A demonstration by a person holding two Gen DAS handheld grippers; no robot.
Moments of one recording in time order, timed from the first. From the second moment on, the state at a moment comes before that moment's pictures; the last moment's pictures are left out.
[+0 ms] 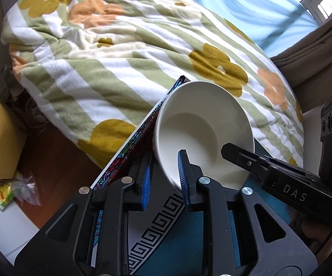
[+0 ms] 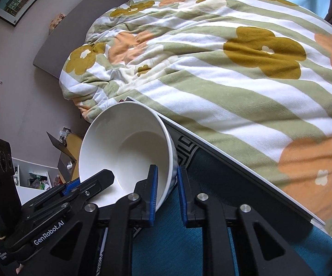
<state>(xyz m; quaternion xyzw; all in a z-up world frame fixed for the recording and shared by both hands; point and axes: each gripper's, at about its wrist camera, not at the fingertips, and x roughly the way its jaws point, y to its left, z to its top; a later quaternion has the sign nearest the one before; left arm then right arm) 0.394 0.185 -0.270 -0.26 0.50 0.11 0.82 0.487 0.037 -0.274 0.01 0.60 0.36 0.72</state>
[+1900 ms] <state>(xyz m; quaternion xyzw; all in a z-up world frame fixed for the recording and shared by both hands) 0.180 -0.245 -0.217 -0.05 0.59 -0.12 0.80 0.186 -0.390 -0.217 0.15 0.58 0.12 0.79</state>
